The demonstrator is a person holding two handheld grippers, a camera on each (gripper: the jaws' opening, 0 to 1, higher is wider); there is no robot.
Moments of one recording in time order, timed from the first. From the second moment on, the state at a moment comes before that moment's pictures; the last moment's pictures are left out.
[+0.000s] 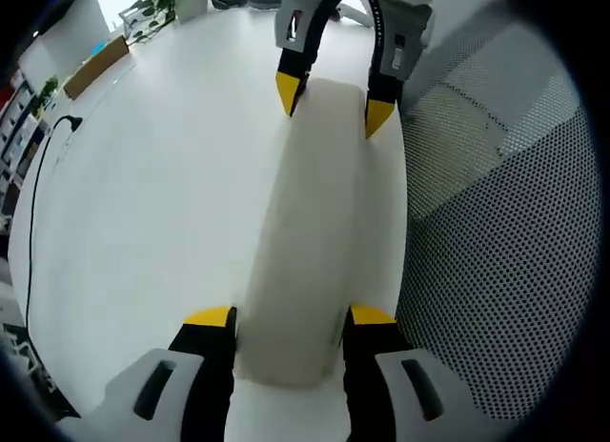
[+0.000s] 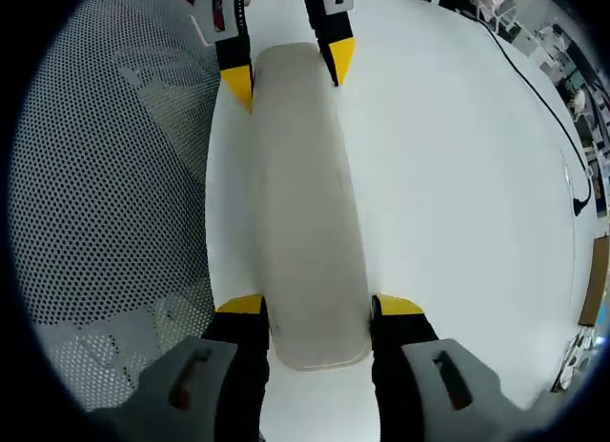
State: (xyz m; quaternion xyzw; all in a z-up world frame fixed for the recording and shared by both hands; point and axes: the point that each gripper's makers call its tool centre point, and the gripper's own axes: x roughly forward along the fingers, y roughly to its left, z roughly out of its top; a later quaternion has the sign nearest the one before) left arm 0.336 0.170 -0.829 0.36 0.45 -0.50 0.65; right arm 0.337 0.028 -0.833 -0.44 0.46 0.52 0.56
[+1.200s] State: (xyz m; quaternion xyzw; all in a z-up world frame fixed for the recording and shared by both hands) left arm 0.356 0.187 -0.621 -0.14 0.21 -0.42 0.87; right arm 0.327 0.029 -0.653 -0.04 0.32 0.47 0.82
